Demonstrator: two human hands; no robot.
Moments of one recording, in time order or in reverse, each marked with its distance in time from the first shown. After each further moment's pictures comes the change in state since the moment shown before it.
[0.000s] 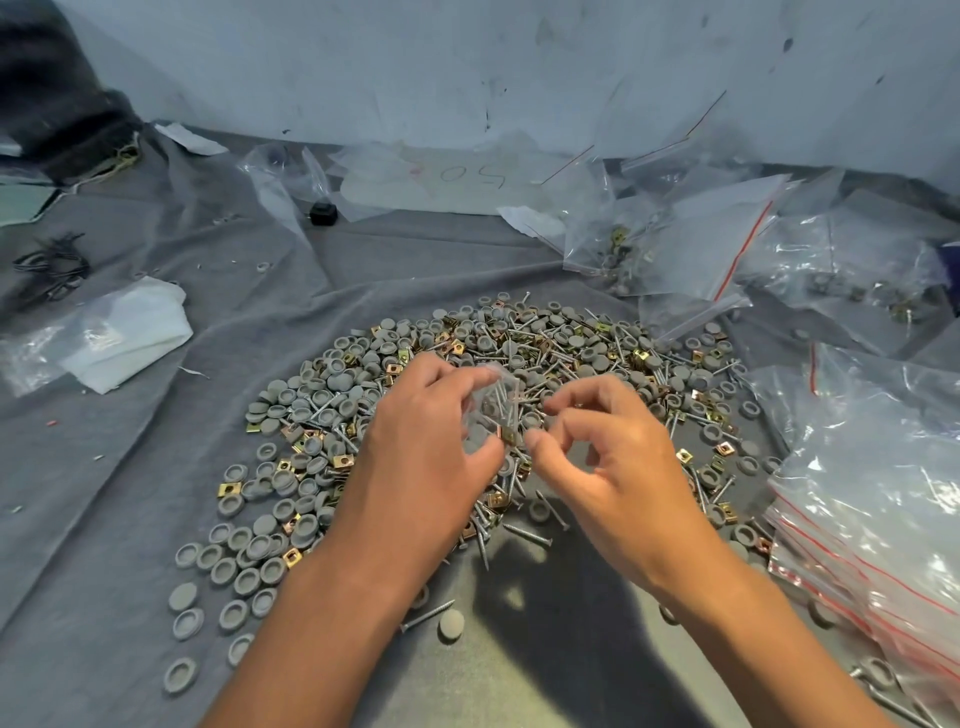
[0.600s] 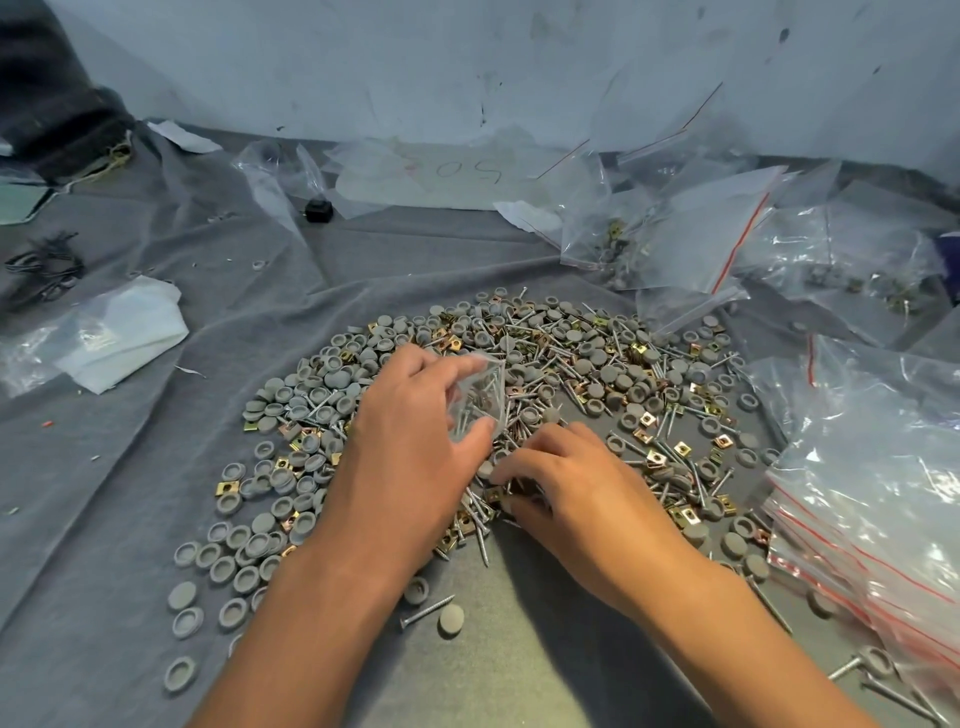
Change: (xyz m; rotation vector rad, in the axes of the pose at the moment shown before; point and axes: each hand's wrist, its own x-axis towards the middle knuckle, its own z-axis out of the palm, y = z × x) left_hand -0.001 -0.003 -0.003 -0.016 0.028 -0.025; right_hand -0.006 0.015 0.016 -0.470 -0.291 -0.148
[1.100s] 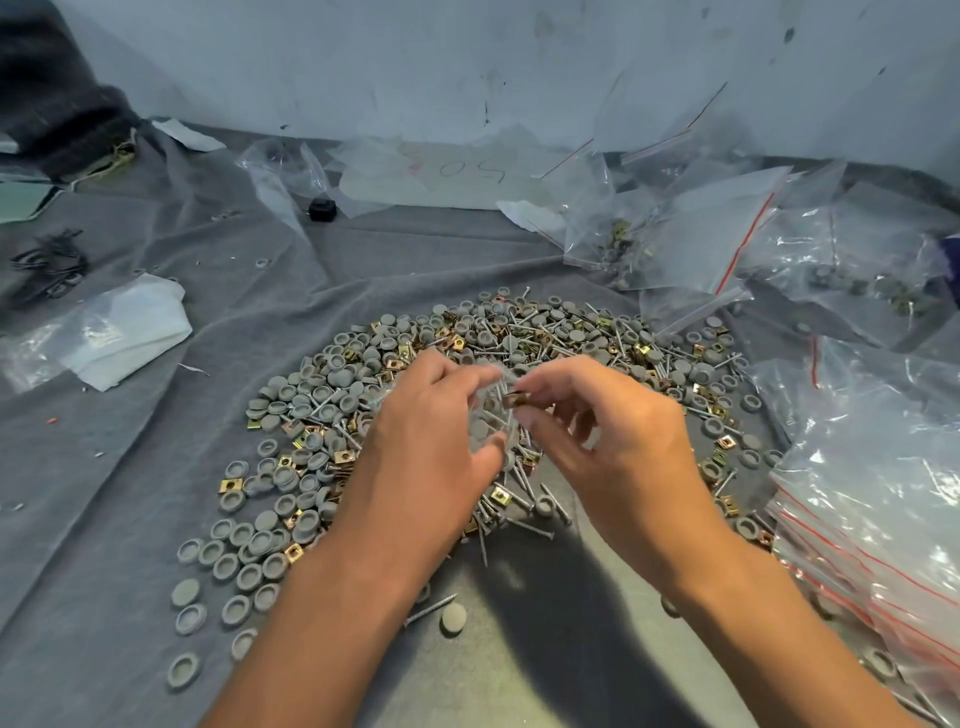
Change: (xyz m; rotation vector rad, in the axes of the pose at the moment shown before) left_hand 0.001 0.001 0.006 0.045 -0.040 0.036; right_hand 0.011 -0.007 -0.030 0.364 0.474 -0.110
